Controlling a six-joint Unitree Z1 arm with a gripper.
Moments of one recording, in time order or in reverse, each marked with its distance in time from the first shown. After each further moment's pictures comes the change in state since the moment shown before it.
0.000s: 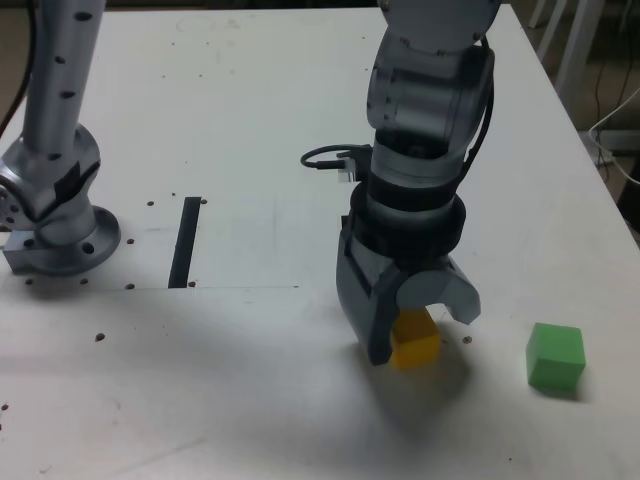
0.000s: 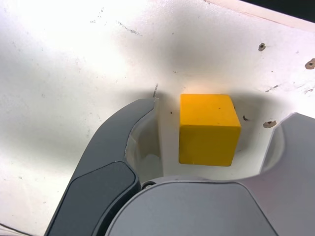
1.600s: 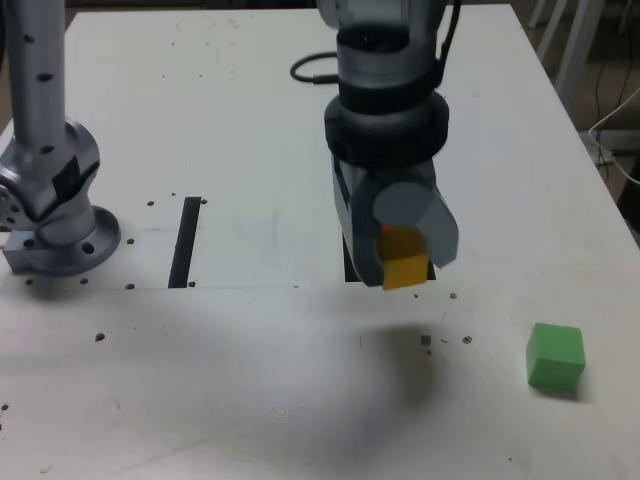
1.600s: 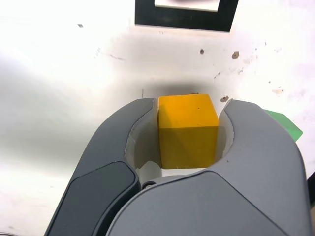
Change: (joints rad) arm 0.020 -0.173 -0.027 0.098 0.115 0.187
